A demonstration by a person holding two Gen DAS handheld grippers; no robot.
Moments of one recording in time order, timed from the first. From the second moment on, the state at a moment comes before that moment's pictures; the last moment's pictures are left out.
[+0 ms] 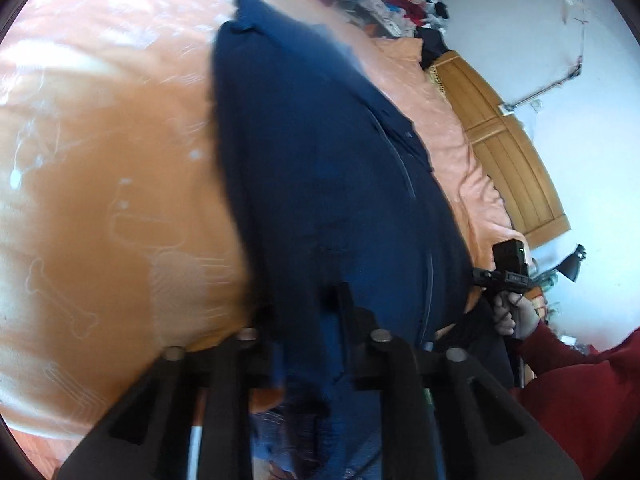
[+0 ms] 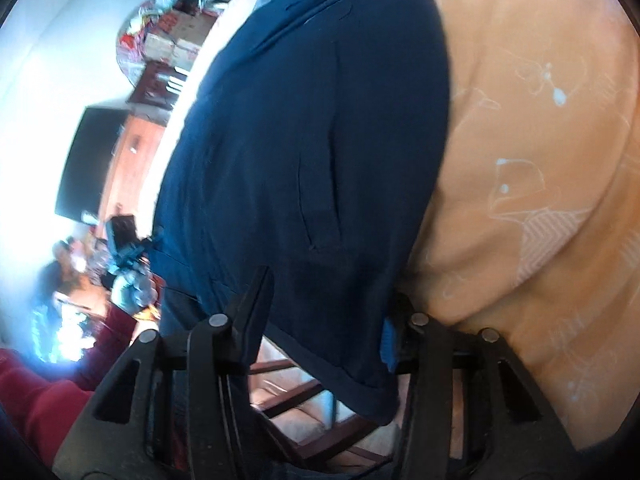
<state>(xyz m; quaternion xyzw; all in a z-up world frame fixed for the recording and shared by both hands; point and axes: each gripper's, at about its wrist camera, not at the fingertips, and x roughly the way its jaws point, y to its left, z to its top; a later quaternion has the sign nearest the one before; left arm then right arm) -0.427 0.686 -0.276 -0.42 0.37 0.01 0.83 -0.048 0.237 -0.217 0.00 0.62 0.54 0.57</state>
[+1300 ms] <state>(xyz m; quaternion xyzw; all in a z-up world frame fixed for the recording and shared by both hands) -0.145 0.914 -0.264 -0.46 0.31 0.16 0.82 0.200 0.419 -0.200 0.20 0.59 0.47 0.62</state>
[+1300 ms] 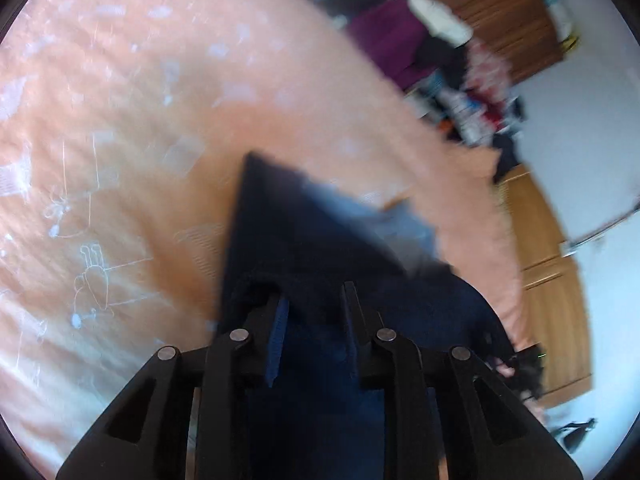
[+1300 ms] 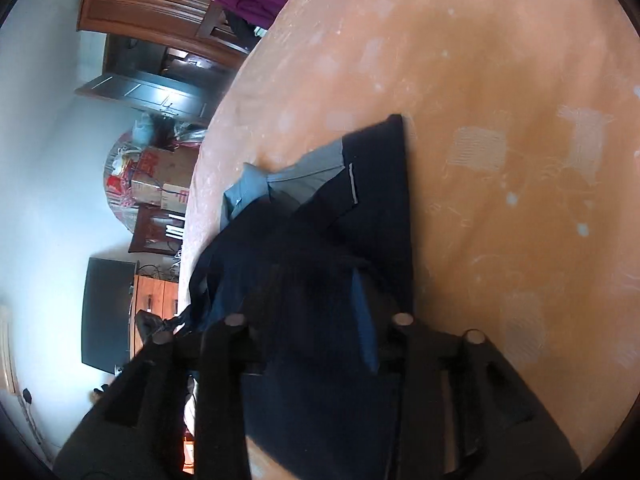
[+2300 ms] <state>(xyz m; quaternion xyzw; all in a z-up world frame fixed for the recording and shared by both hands) -0.246 0.884 -0.296 -0.53 0.21 0.15 0.81 0.169 0.415 -0.216 0.15 0.54 0.49 0.67</state>
